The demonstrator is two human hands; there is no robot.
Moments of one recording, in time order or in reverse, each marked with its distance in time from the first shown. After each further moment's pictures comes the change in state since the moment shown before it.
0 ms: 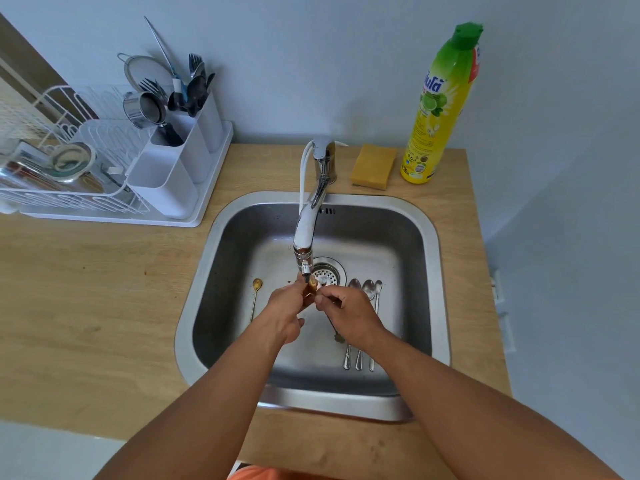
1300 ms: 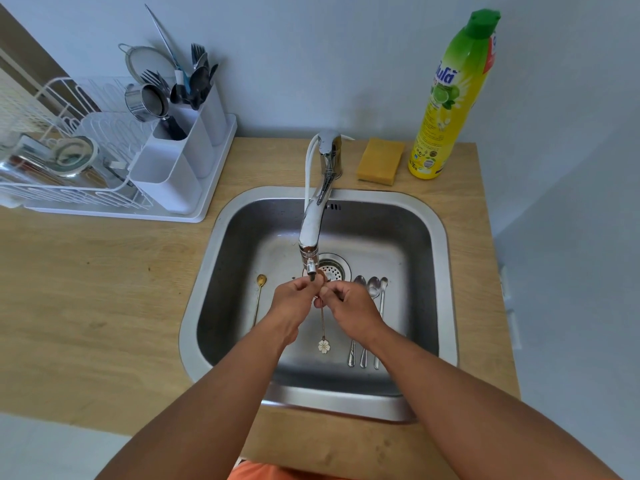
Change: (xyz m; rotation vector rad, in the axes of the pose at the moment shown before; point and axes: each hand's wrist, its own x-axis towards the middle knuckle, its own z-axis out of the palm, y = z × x) left_hand -0.006 -0.005 -0.004 0.203 -0.021 0.249; right_hand 0.006 -0.005 0.007 0.217 -0.003 0.109
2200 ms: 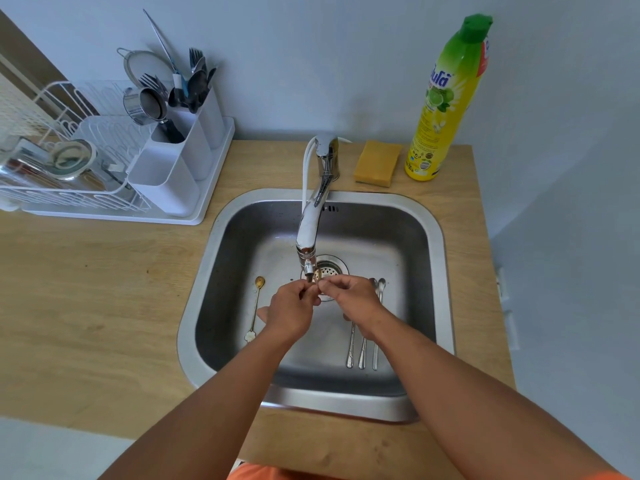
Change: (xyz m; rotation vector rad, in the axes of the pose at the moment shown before) left_hand -0.003 -0.009 -0.004 0.636 0.160 0.233; right_hand 0.016 -0.007 -0.011 0.154 0.072 0.194
